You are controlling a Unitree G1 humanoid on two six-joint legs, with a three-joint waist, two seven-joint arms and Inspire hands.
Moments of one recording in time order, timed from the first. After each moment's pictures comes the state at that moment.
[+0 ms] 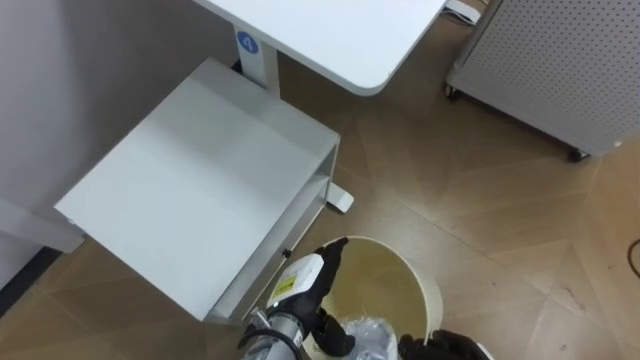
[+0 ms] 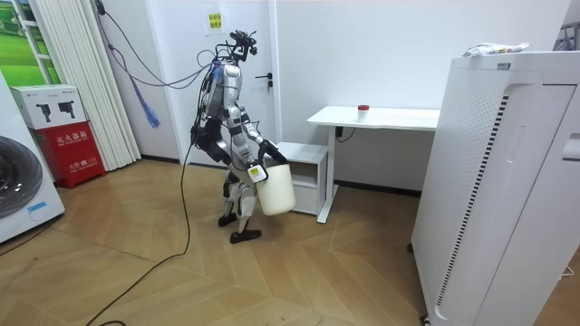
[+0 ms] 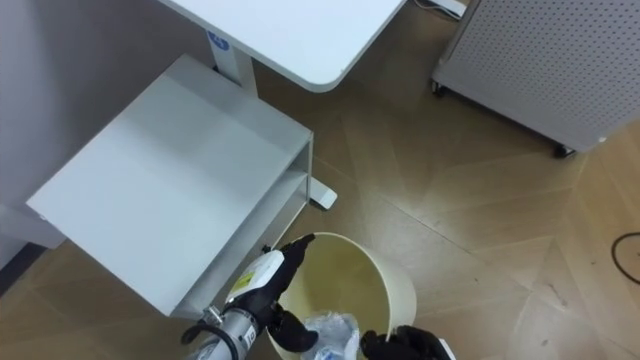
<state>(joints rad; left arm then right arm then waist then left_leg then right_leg) -0.52 0.05 -0.68 1.09 0.29 -0.23 0.34 -0.27 -0.22 0.50 1.15 0.82 -0.23 -0.01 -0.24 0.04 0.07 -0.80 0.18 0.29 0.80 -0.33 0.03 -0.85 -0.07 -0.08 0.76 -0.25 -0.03</state>
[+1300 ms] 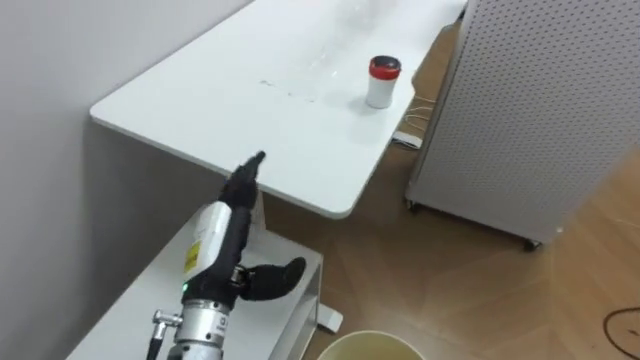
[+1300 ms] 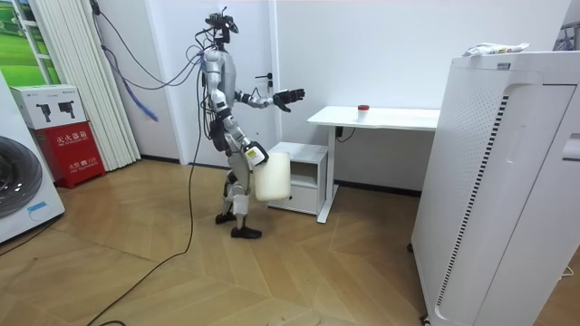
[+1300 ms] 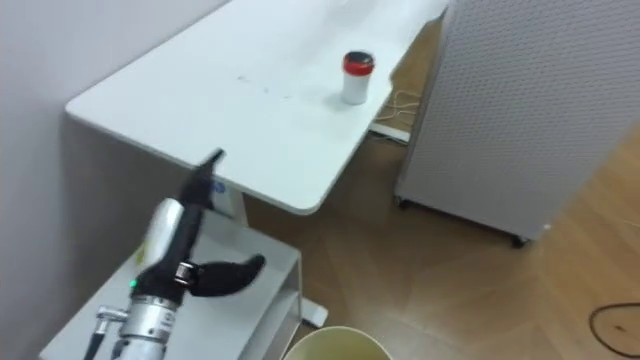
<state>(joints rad) -0.13 0.25 -0.25 0.35 0.42 -0.37 0.52 -0.05 -0.24 0.29 1.07 0.54 -0.17 0.09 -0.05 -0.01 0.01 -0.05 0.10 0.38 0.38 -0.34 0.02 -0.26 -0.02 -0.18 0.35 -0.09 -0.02</state>
